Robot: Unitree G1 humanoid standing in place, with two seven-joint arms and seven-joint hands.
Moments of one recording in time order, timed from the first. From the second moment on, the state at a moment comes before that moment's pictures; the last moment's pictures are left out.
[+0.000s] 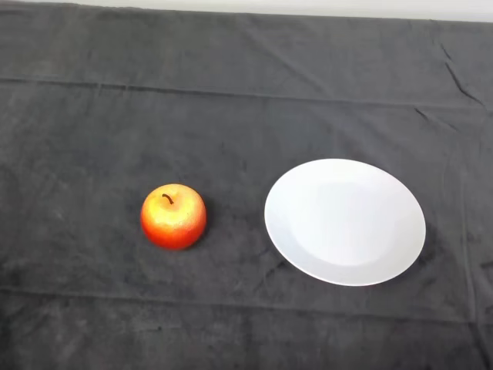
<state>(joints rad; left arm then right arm) -0.34 0.57 0.25 1.14 -0.34 -0.49 0.19 -0.56 -0.43 -1.08 1.21 1.00 -0.06 0.42</state>
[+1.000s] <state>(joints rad) -0.41 0.56 0.27 1.15 -0.21 -0.55 0.23 -0.56 -0.43 -1.06 1.21 1.00 -0.06 0.42</state>
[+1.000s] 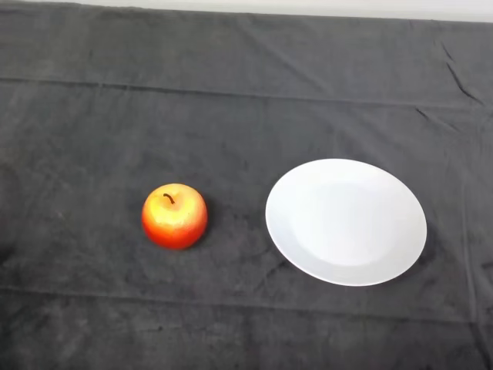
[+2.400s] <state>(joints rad) -0.36 0.41 -0.08 0.36 0.13 -0.32 0.23 -0.56 -0.43 -1.06 1.21 1.00 -0.06 0.42</state>
